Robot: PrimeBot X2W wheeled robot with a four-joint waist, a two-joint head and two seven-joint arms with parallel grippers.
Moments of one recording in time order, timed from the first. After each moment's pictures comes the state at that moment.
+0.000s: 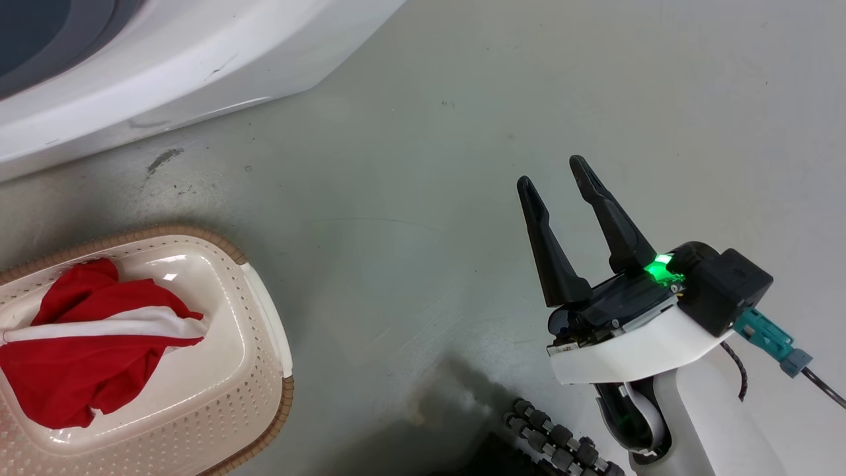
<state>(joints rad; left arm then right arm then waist) -1.58 0.64 -0.26 1.12 0.06 -0.10 0.60 -0.32 -0.05 0.34 0.01 0.37 0.13 -0.26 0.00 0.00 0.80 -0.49</state>
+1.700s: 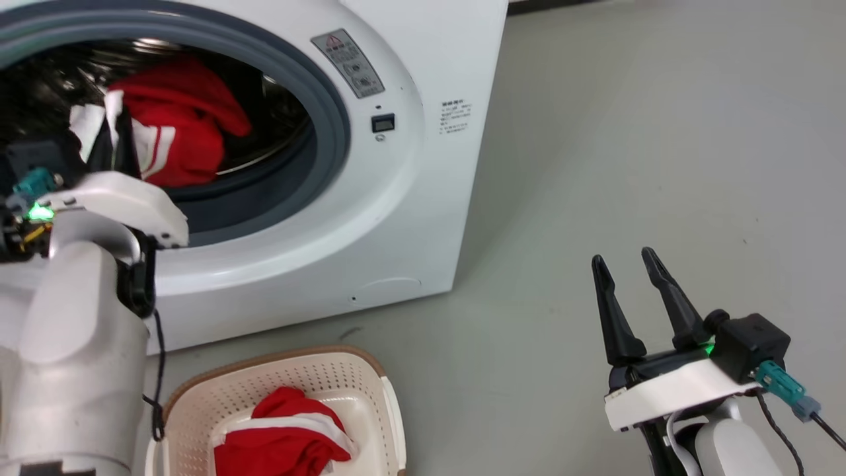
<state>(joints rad) -0.80 0.33 -0.04 0.83 -0.28 -0.05 -0.26 -0.15 -0.05 0.15 0.13 0.25 0.13 -0.24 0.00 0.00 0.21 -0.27</state>
